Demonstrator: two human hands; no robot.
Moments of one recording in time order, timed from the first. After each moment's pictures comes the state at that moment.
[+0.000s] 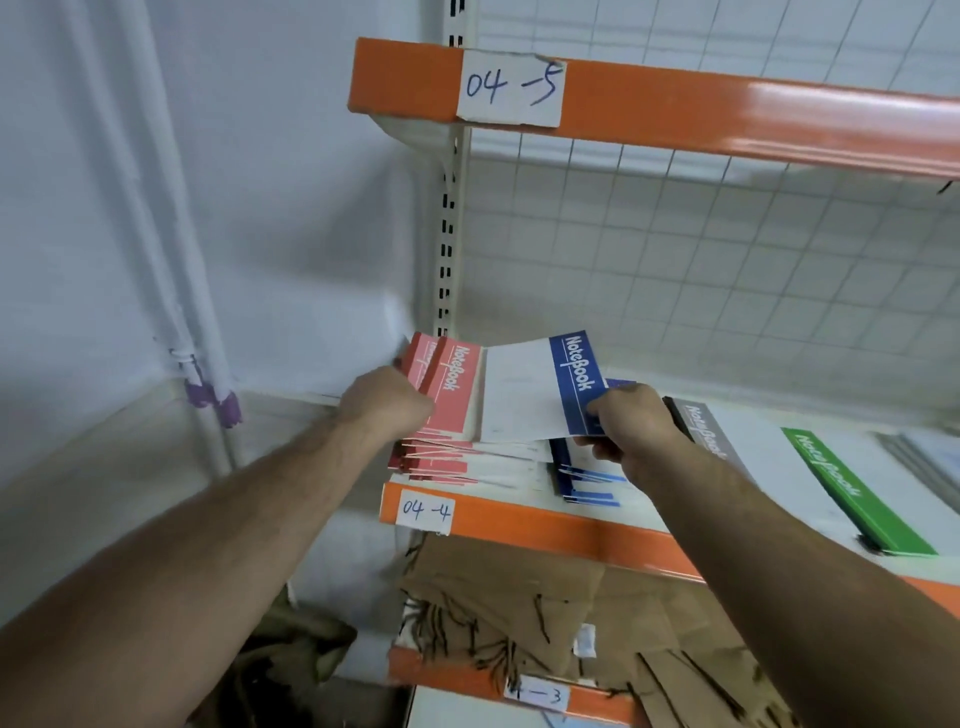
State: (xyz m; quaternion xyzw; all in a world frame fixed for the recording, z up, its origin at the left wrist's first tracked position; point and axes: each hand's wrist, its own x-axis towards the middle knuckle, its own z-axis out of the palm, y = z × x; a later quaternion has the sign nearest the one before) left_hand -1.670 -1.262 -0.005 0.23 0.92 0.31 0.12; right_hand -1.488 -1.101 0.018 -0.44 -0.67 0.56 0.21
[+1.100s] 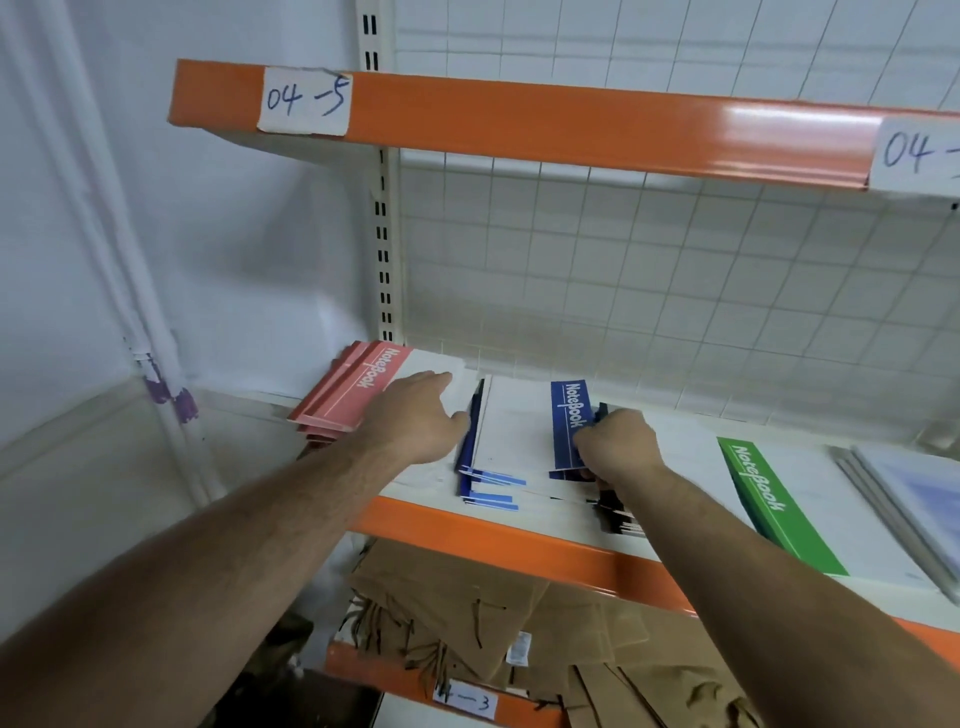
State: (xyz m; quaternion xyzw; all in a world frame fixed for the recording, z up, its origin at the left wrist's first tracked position) left_hand -1.570 -1.174 -0.002 0.35 0.91 0.21 0.03; right_hand -1.423 -1.000 -0.010 -0.45 -0.78 0.40 0.16
